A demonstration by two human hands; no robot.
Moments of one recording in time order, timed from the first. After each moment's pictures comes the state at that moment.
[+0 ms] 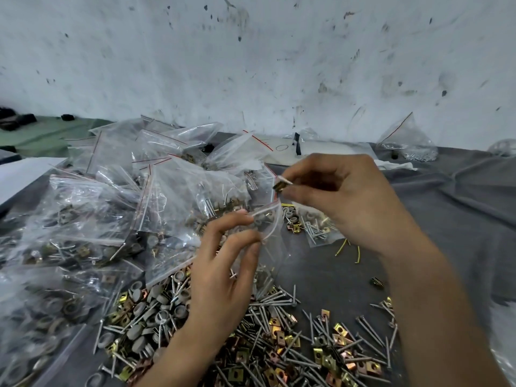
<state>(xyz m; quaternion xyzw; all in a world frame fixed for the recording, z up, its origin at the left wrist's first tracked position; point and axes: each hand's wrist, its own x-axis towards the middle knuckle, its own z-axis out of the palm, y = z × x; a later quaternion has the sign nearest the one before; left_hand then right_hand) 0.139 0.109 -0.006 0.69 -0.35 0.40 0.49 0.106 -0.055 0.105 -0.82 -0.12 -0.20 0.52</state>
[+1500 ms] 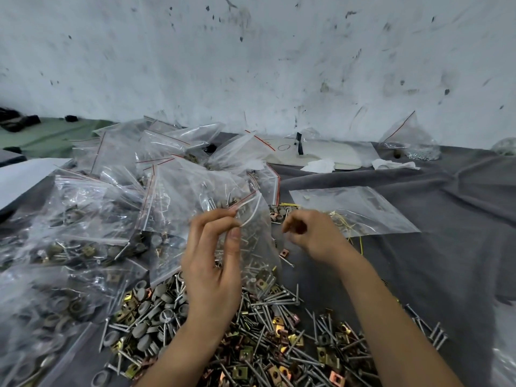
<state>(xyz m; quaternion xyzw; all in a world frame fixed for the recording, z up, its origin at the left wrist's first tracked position) 0.148 0.112 -0.011 0.69 -0.26 0.38 0.57 0.167 -0.075 0.006 -0.94 0.01 -0.08 0.34</state>
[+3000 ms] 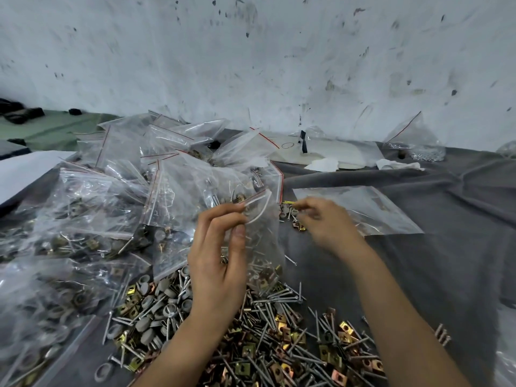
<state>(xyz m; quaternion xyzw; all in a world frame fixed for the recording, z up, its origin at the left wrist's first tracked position) 0.147 0.113 -0.009 0.67 -0.28 0.36 0.58 0.161 -0.072 0.023 -0.92 0.07 -0.13 0.35</state>
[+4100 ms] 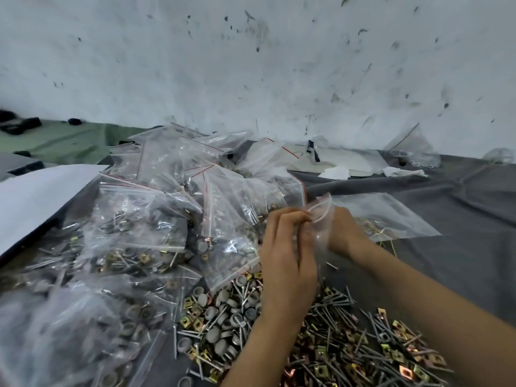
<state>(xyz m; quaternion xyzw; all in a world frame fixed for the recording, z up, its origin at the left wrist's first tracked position) 0.152 0.121 0.009 0.68 -0.27 0.27 0.63 0.196 -0.026 0.016 -0.98 0.04 -0.13 0.16</state>
